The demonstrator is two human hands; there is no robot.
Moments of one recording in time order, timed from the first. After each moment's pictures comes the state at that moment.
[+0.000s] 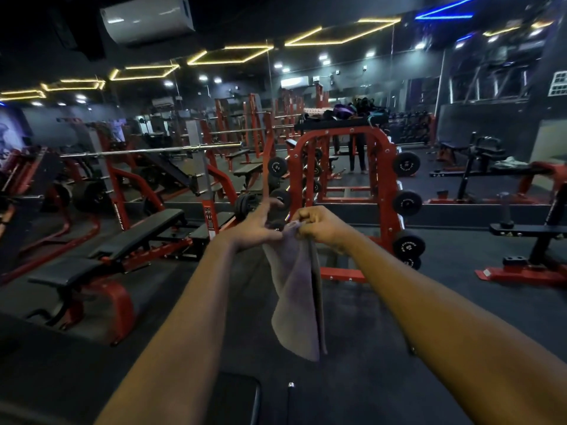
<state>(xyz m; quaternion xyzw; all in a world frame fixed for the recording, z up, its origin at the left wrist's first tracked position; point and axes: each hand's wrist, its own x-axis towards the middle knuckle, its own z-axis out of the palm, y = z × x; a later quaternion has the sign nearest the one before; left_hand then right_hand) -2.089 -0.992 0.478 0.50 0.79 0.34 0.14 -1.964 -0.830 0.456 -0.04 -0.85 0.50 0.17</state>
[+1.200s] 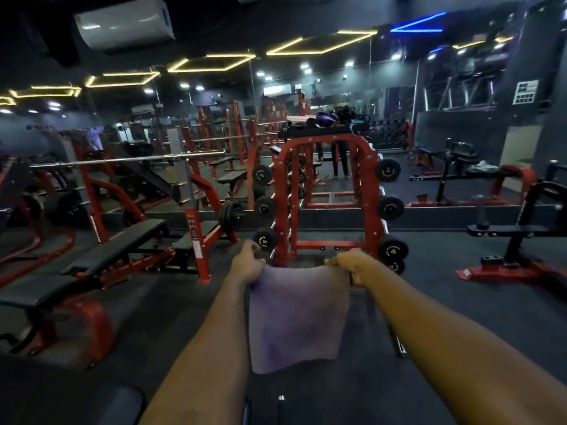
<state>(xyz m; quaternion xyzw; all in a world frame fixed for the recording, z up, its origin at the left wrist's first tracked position) -2.099 -0.957 0.398 0.29 0.87 0.40 0.09 -1.936 -0.771 0.393 -0.41 -0.65 0.62 0.13</state>
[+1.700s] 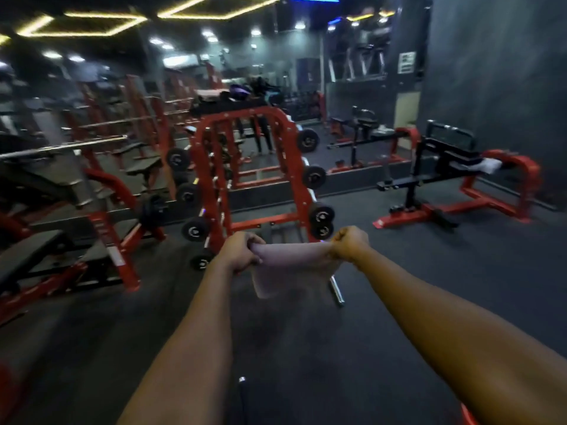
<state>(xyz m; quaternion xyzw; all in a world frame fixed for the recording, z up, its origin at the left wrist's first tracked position) -2.055 -0.860 0.380 0.52 0.80 0.25 0.17 -1.827 -0.718 0.351 -0.56 -0.70 0.36 0.26</state>
